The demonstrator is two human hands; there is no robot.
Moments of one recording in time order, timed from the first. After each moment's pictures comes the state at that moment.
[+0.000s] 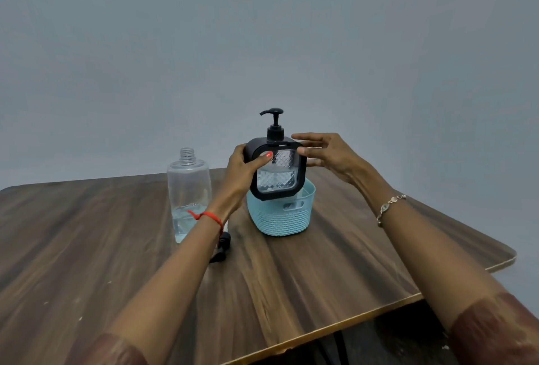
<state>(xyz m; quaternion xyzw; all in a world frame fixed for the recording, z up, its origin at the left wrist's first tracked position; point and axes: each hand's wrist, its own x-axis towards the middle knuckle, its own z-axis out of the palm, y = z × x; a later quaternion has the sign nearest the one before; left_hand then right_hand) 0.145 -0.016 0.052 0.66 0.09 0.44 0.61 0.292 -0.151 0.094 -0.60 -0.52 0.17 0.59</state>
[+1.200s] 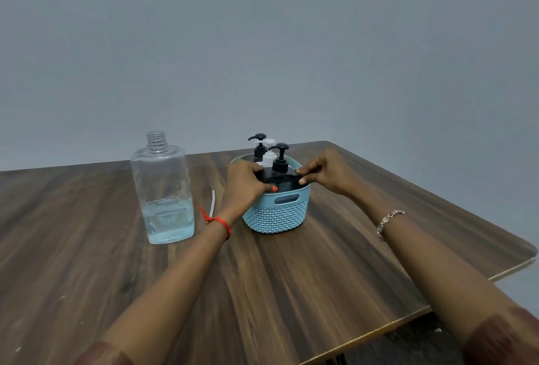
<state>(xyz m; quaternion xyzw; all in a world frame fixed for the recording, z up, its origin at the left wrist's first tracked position) 0.191 -0.007 0.009 0.86 0.21 0.38 0.28 0.351 -0.126 0.024 -0.75 -0.52 0.00 0.40</state>
